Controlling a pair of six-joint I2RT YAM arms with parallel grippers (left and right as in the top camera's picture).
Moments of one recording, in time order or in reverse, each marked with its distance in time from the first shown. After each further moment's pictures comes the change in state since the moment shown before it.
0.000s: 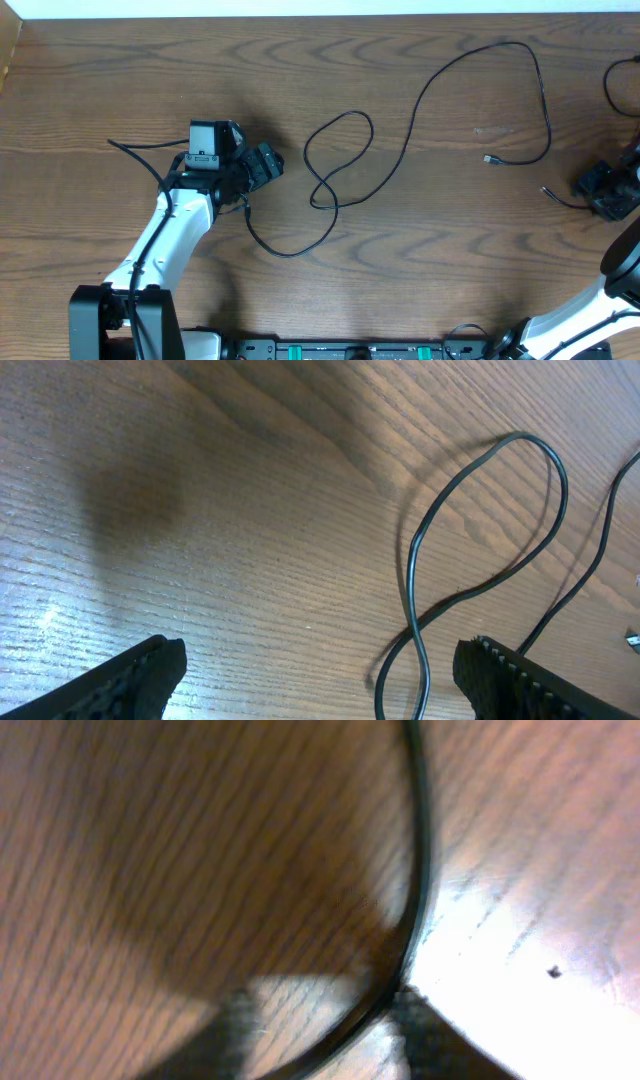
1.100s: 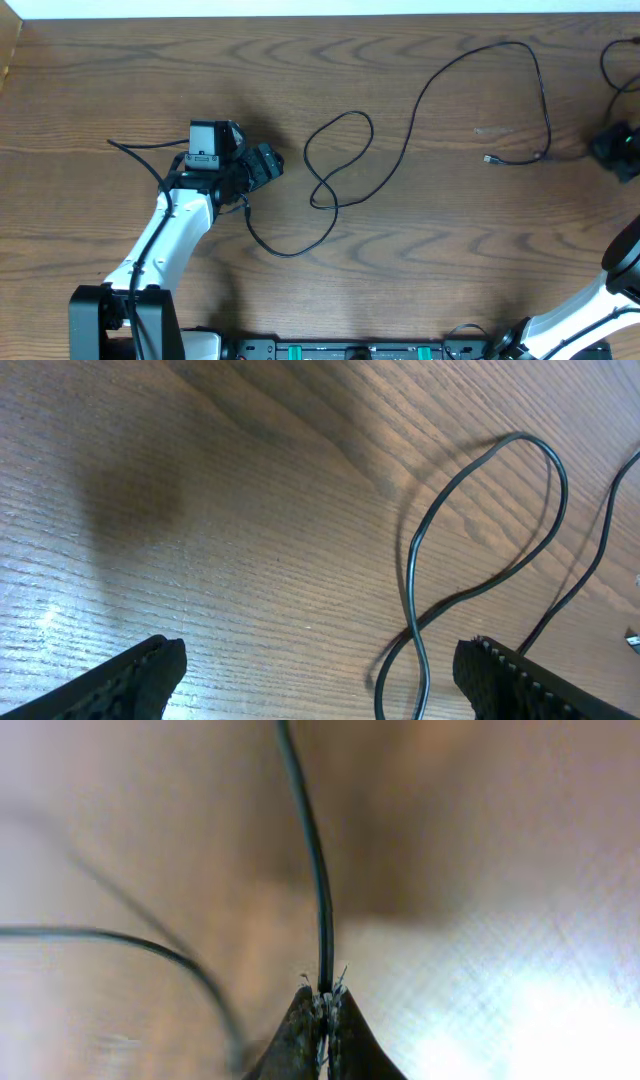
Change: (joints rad) left arm 0.000 0.000 0.000 0.000 0.000 0.000; right arm -0.002 0.025 0.151 0.187 -0.291 0.138
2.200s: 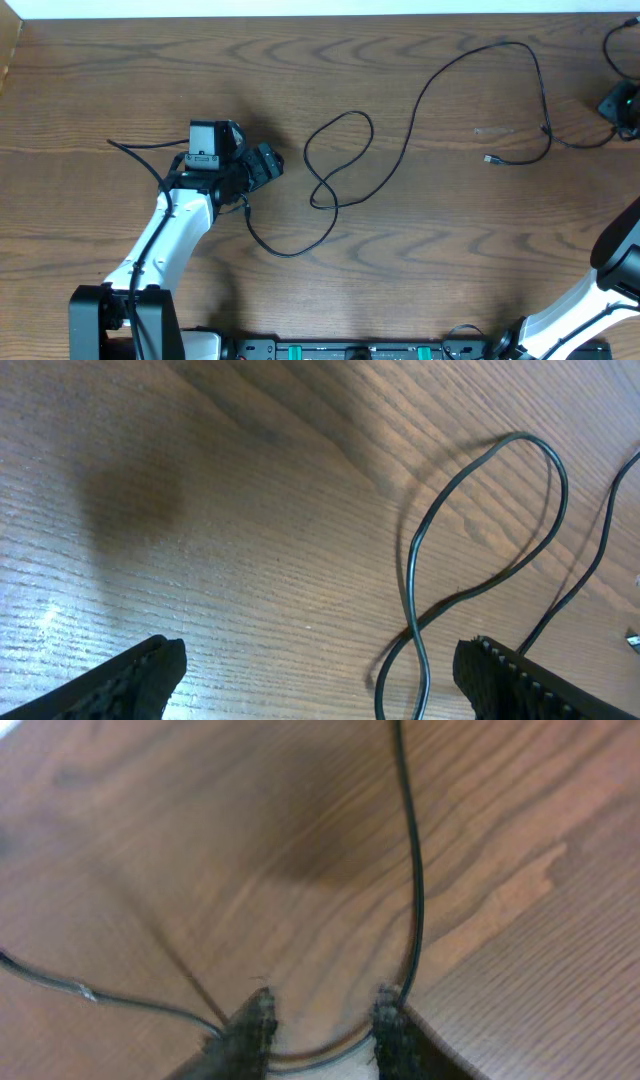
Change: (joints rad) left arm 0.000 0.000 0.000 0.000 0.000 0.000; right arm 0.110 0.000 0.159 0.010 0.224 -0.241
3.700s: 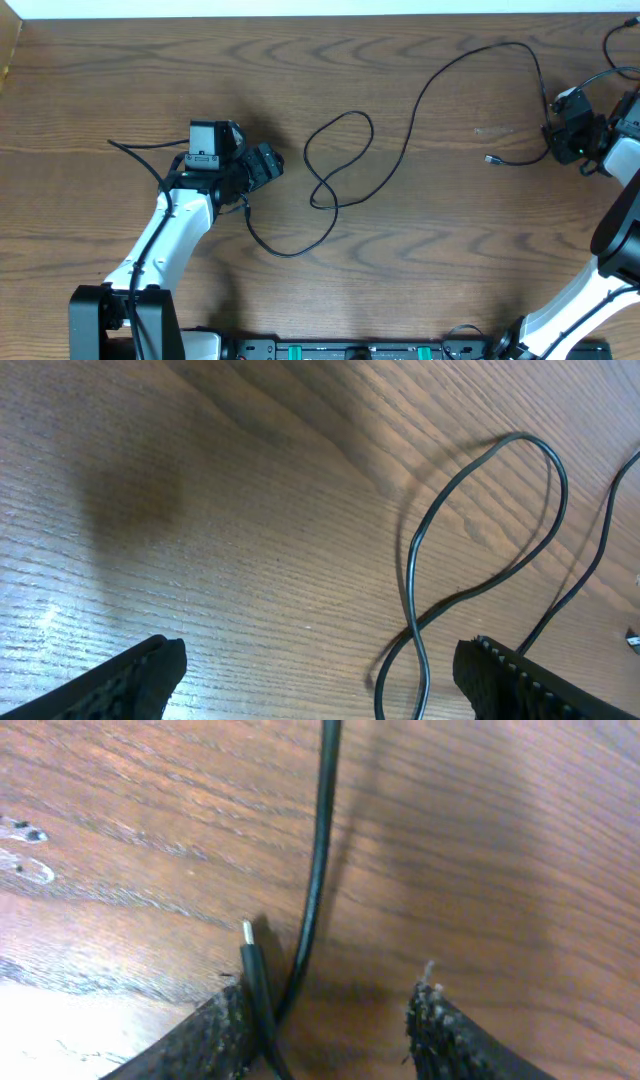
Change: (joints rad) left arm 0.000 0.000 0.000 0.000 0.000 0.000; right arm 0.007 0.093 -0.307 0.370 -0.331 -1.035
